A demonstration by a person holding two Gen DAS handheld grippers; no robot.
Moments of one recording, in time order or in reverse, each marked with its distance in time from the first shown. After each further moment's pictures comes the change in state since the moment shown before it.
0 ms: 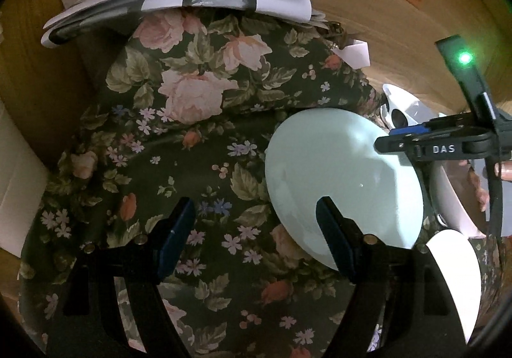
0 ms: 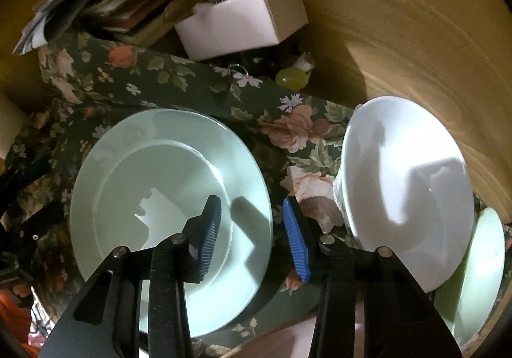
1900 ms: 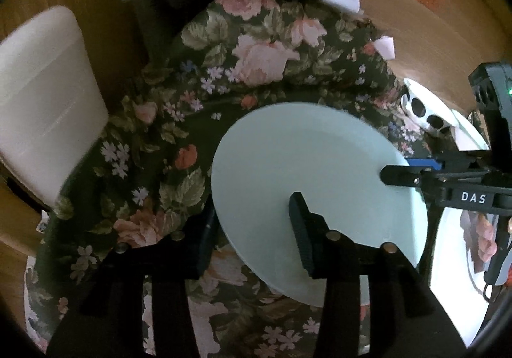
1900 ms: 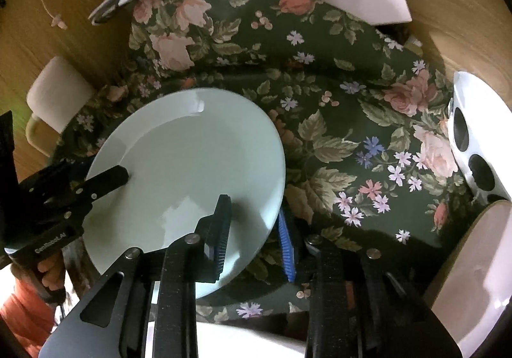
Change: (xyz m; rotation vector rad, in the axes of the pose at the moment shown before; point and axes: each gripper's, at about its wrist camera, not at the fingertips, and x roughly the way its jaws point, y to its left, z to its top) left arm -0.029 0.041 -0.040 -0.051 -0.001 0.061; right arm -0.015 0.116 -0.063 0.005 -0.113 0.214
